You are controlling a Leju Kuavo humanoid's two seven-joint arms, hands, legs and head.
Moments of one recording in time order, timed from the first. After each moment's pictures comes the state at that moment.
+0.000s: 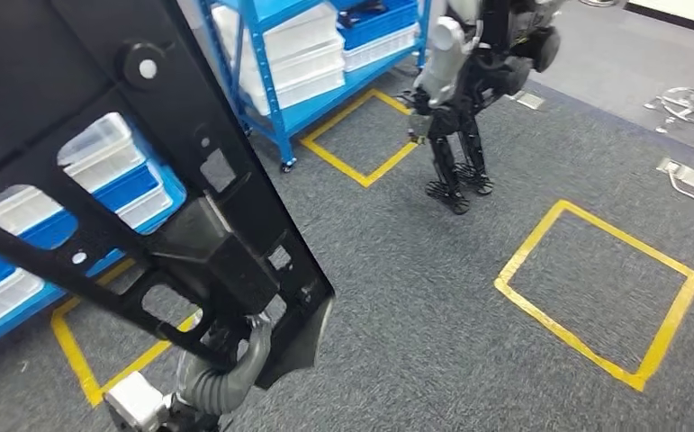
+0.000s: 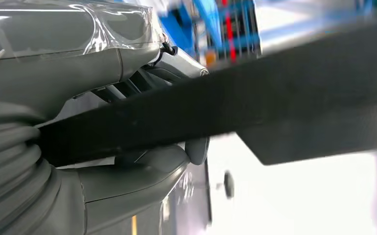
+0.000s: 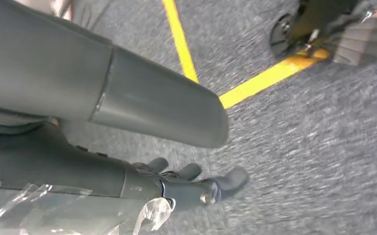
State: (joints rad) left arm -0.11 0.10 -0.81 -1.83 0.10 0.31 -0.34; right arm -0.10 -0.05 0.80 -0.22 -0.31 -0.20 0.09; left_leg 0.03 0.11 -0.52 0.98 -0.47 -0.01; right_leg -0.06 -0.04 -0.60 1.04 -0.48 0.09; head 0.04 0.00
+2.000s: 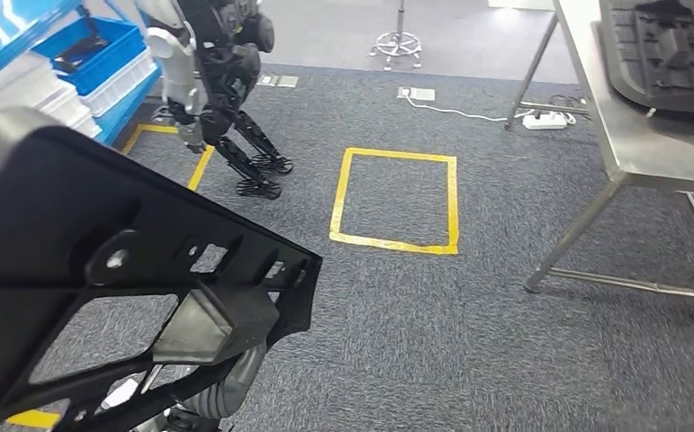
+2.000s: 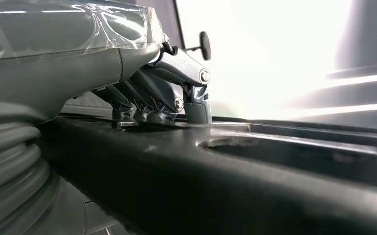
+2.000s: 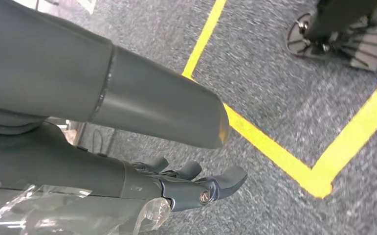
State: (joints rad) left arm -0.09 0.09 -0.81 -1.82 0.10 0.35 -0.37; right arm -0.11 -0.06 0.81 -0.22 -0.27 -0.18 0.12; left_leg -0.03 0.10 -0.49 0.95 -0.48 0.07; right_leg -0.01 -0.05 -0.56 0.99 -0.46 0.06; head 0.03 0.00
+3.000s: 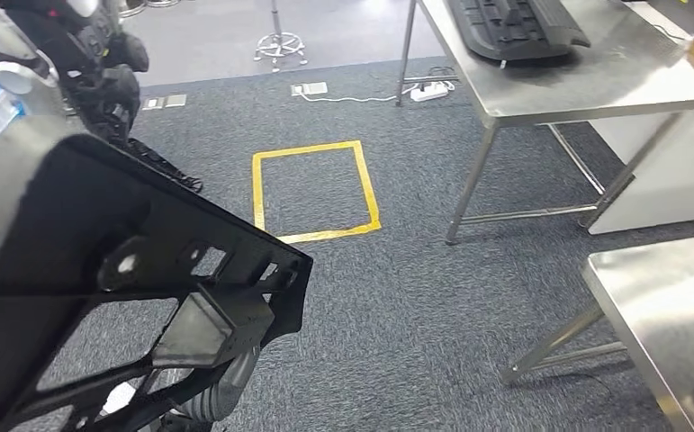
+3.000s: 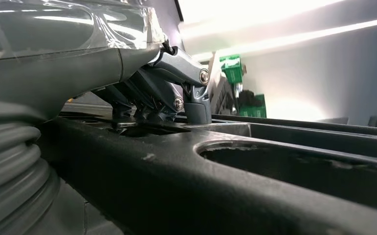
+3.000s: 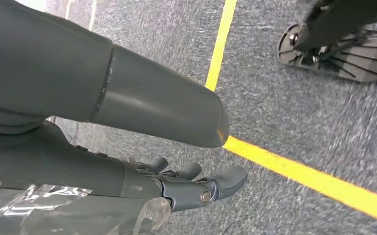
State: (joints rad) left arm -0.08 0.11 -0.81 -1.85 0.08 0.36 -0.34; right arm -0.11 -0.05 0.82 -0.22 -0.28 -0.18 0.11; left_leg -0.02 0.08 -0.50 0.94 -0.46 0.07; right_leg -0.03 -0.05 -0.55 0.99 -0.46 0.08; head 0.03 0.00
